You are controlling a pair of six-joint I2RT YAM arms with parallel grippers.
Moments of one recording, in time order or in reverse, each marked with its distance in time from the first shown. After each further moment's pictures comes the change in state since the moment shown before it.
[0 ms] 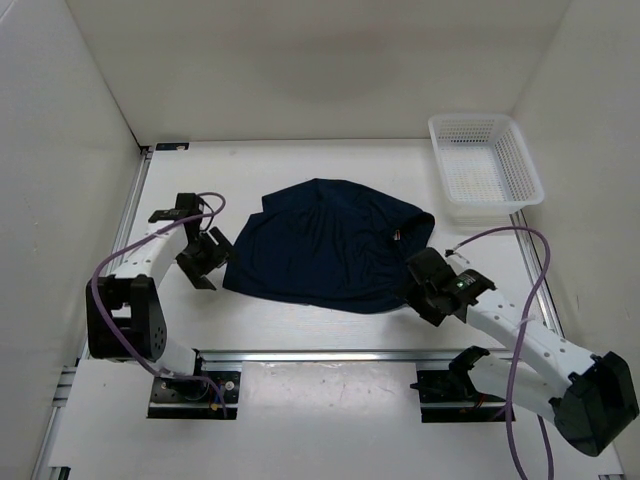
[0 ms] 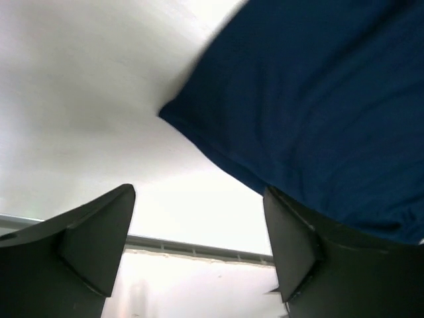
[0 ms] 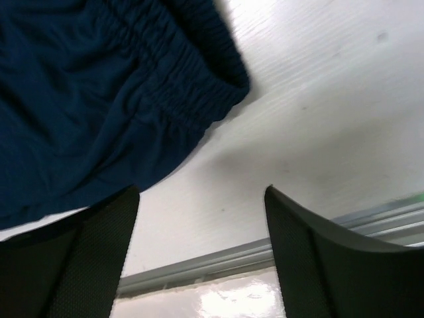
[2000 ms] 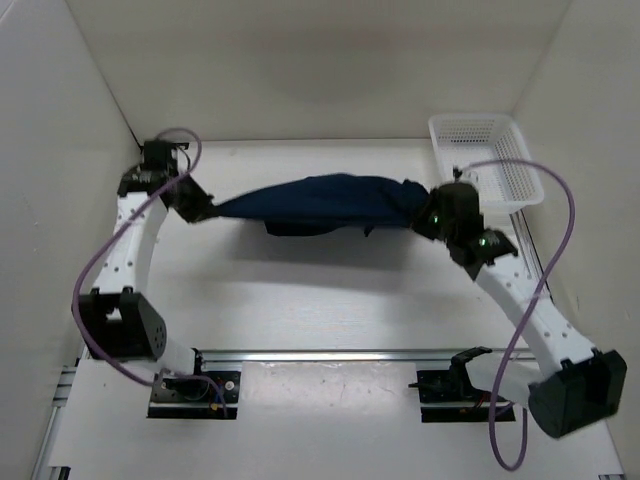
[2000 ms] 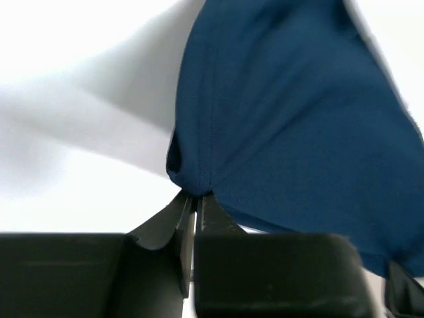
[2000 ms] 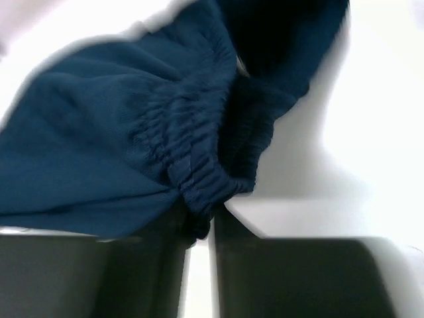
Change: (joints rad) left arm 0.057 0.039 0.492 -0.044 0.066 -0.024; right arm -0.277 0.187 0.411 0.385 -0.147 -0.511
